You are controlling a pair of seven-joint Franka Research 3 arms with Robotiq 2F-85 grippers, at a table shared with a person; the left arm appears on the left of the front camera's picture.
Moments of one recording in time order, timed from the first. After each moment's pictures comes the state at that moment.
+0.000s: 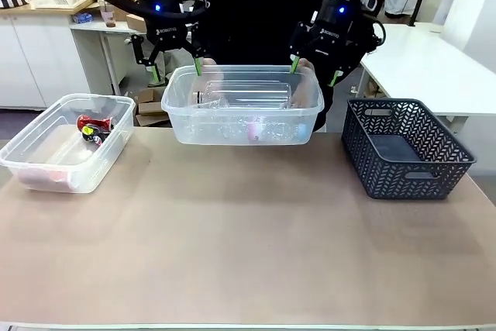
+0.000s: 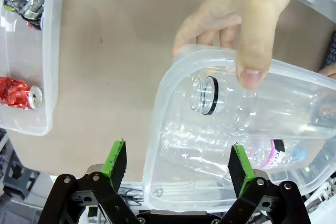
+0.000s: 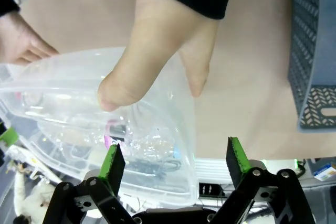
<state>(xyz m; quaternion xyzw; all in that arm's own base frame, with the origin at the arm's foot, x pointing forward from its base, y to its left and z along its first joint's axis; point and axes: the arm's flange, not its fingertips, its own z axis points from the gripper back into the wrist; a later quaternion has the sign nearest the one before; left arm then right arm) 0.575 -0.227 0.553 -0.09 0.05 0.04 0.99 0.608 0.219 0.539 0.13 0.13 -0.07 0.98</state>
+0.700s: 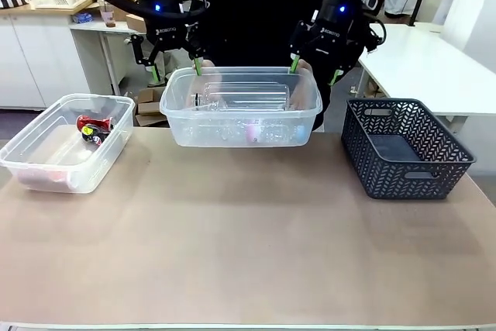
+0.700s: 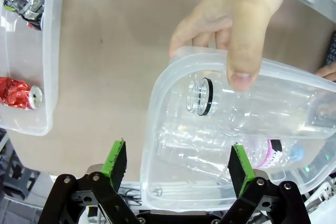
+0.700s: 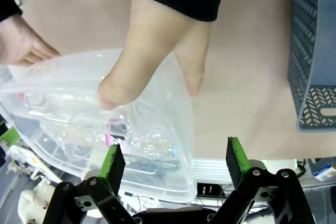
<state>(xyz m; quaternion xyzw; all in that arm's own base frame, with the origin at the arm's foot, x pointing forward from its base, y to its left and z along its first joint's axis) 0.575 -0.227 0.553 -0.09 0.05 0.04 0.99 0.609 0.218 0.540 0.13 0.13 -0.07 0.98</state>
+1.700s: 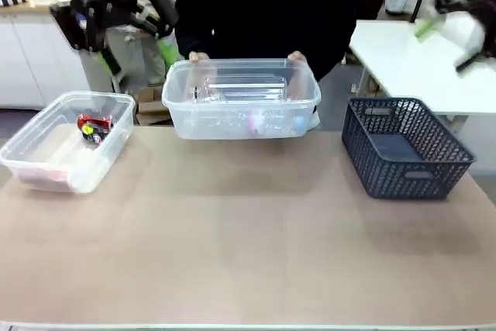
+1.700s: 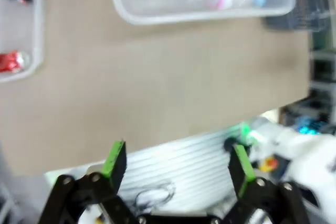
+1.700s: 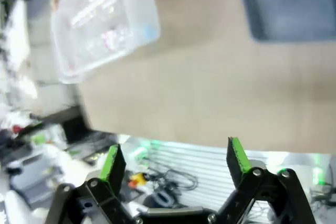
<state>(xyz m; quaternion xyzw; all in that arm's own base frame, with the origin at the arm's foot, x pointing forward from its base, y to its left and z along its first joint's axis) 0.294 -0.178 0.639 -0.20 -0.12 -0.08 0.97 0.313 0.012 0.621 0.32 -0.08 -0.11 0.94</state>
